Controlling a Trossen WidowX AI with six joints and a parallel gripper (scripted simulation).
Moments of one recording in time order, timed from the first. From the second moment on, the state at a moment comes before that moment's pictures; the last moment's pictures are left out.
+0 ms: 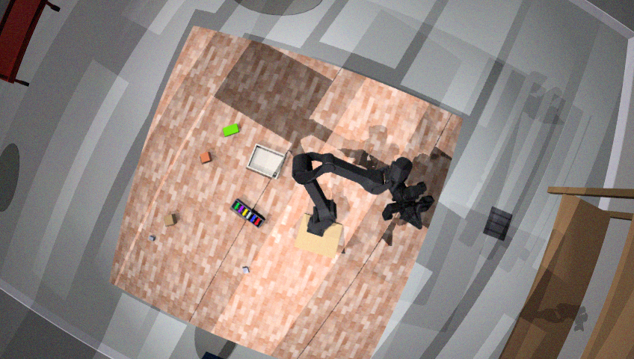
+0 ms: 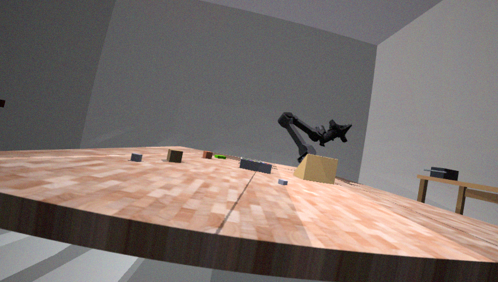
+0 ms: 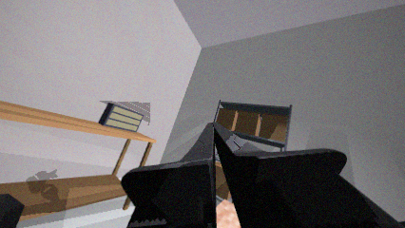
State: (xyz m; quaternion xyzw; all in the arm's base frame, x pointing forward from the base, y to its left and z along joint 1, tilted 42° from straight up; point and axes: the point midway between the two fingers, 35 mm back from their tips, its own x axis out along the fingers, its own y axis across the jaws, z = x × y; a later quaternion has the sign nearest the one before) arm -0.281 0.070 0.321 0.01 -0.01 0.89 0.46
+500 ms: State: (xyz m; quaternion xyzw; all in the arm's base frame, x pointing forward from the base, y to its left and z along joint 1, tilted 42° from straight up) arm -0.300 -0.013 0.317 0.01 0.01 0.95 0.31
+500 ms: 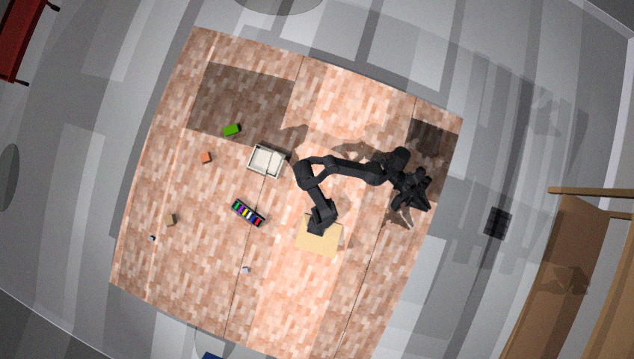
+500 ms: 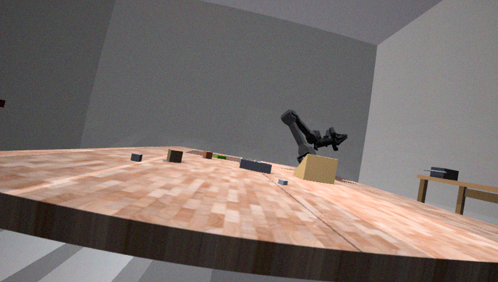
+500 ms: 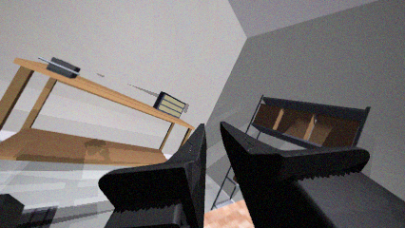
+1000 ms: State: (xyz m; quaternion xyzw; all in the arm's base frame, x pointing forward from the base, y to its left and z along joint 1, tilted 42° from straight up) arm -0.269 -0.169 0.318 -0.02 0.06 1.00 0.03
